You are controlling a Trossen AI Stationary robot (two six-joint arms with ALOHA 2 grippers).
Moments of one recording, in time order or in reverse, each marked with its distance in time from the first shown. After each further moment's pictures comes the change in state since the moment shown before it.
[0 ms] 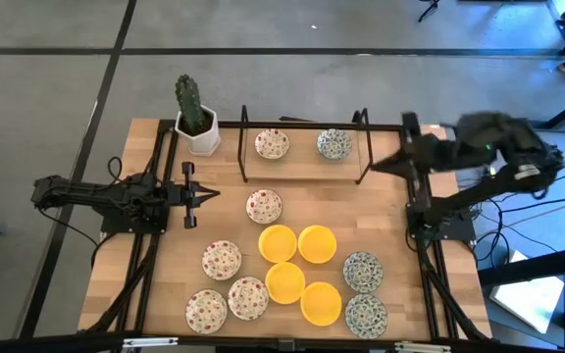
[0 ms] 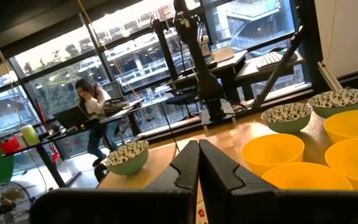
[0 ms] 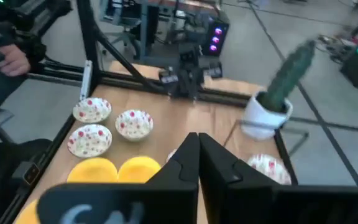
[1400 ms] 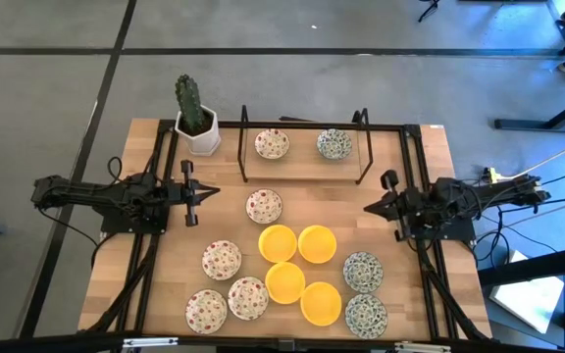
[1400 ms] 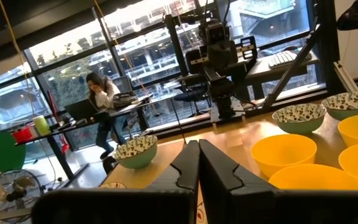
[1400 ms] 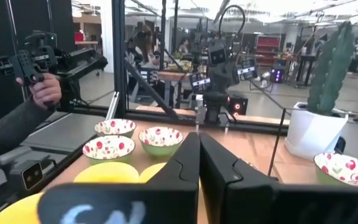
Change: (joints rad) left arm 0.000 0.000 0.000 0.000 -0.052 -0.024; right arm 0.041 -0.730 -1.509 1.151 -0.119 0.031
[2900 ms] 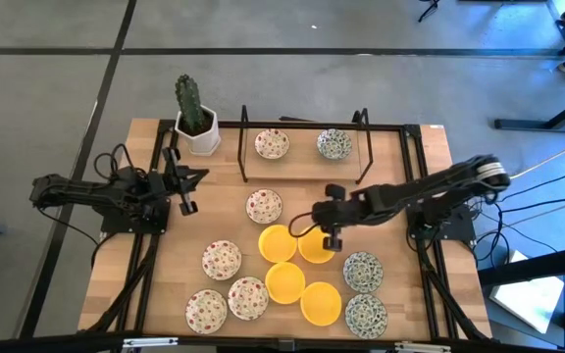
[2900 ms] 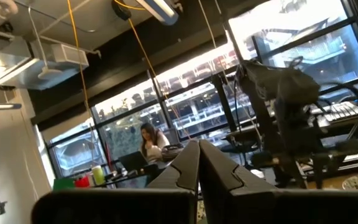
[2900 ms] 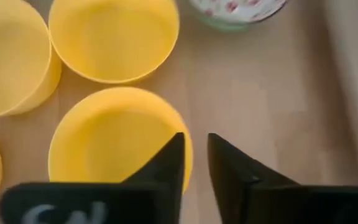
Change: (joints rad) left arm 0.000 0.035 0.051 0.287 -0.102 0.153; right arm 0.011 1.175 0.864 -0.744 0.162 0.266
